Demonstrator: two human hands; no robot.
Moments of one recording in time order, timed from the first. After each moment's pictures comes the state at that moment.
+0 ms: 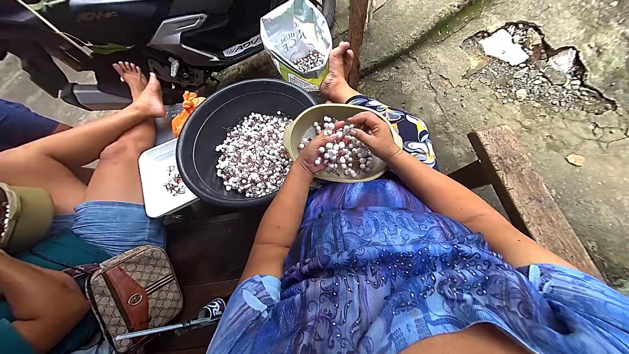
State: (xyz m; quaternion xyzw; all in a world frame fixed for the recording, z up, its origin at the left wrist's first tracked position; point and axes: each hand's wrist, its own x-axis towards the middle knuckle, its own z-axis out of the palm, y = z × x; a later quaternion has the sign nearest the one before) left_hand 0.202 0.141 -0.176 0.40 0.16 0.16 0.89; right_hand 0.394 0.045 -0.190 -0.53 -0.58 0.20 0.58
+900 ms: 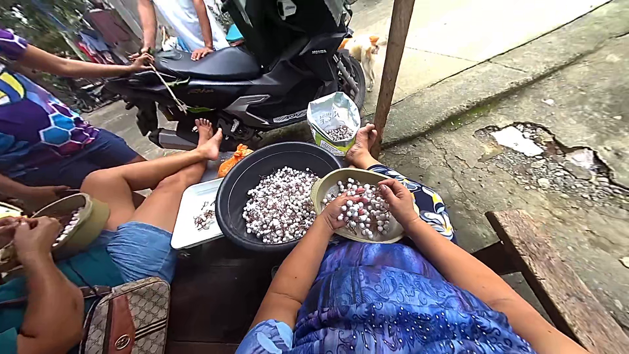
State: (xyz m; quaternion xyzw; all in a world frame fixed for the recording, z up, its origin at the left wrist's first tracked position) left_hand 0.211 0.137 -0.175 0.41 0.23 0.17 0.86; right_hand 0.399 0.045 -0.193 -0.54 -0.48 0.25 0.65
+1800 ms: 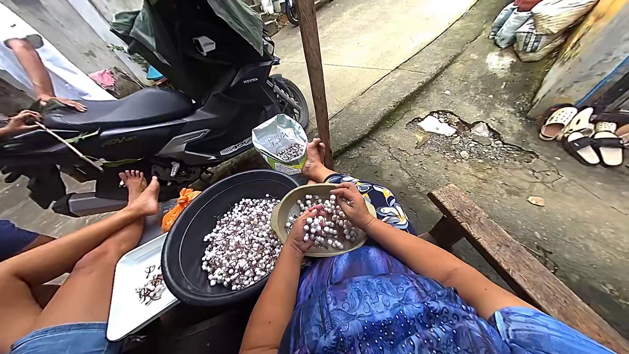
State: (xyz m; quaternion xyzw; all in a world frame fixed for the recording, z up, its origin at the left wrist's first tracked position) left_hand 0.209 0.131 -0.169 0.41 0.29 0.20 0.84; right_hand 0.392 0.045 -0.196 -0.60 -0.52 0.10 0.60
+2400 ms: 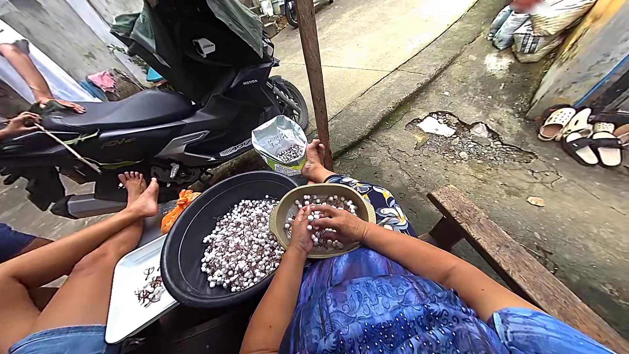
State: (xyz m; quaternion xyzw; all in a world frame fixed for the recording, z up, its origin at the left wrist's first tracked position) left_hand 0.220 0.116 -0.172 0.45 0.32 0.35 0.76; right_hand 0.374 0.040 -0.198 -0.43 -0.80 0.07 0.41
